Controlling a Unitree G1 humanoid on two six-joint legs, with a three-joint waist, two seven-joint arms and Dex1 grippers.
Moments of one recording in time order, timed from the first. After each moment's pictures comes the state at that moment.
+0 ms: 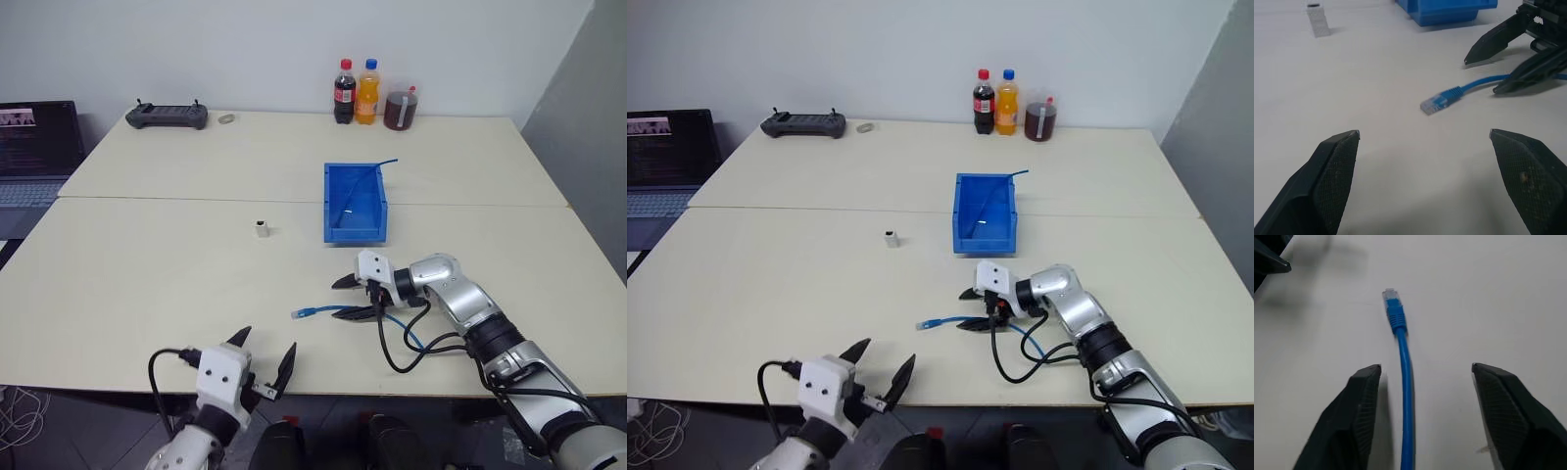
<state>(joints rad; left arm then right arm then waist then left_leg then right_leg) 0.54 0.29 -0.06 -0.68 -0.14 0.22 -0.31 -0.66 -0.36 0.39 0.40 0.09 0.12 1.20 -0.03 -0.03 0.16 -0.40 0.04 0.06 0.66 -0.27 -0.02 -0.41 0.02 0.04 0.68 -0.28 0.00</state>
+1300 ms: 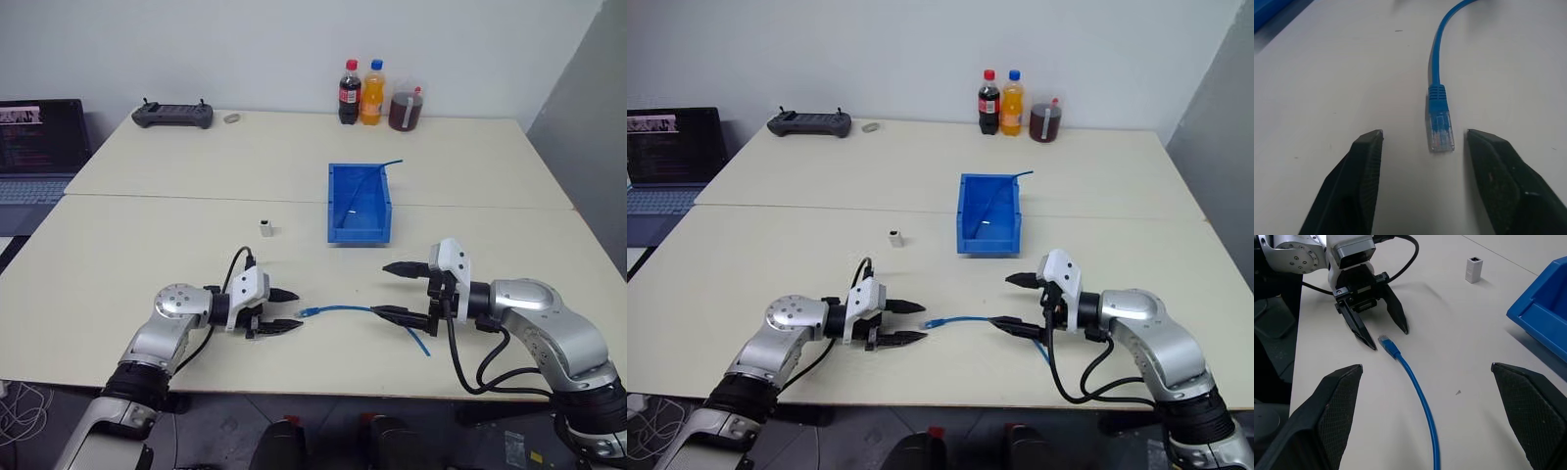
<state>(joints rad) -0.36 0.63 -0.18 0.34 -0.21 -0.06 -1.29 -0.29 -0.62 0.10 -0.34 0.44 0.58 0.95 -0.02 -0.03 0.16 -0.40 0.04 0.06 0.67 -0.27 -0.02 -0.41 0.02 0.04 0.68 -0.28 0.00</state>
